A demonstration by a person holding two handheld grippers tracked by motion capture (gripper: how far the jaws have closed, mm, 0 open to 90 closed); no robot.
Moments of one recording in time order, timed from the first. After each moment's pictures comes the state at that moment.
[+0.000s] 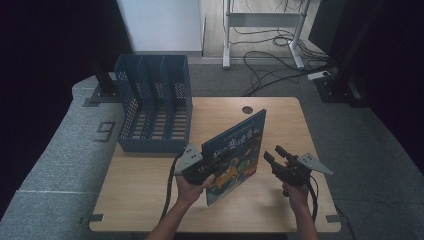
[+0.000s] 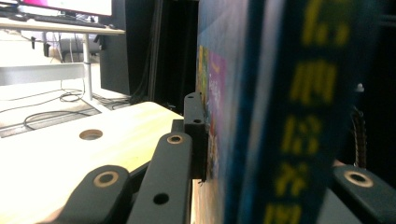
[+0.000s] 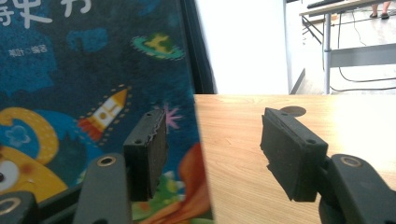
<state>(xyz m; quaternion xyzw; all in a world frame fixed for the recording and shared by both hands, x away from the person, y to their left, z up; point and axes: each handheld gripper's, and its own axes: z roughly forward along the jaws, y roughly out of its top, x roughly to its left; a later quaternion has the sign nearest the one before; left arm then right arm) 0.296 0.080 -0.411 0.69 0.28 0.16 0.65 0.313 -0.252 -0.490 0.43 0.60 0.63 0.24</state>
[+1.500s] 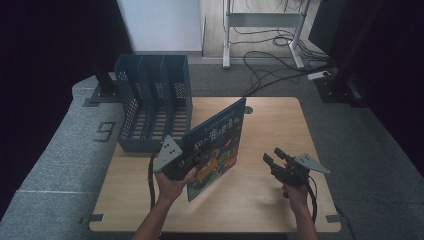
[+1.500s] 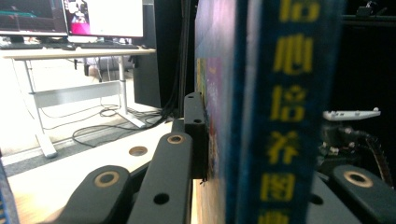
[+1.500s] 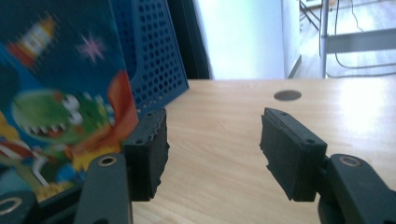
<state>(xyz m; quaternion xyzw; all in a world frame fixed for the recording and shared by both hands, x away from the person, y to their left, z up) 0.285 0.120 -0.371 0.67 0.28 0.24 0.64 0.317 -0.250 -0.501 0.44 0.62 0.60 0.23</state>
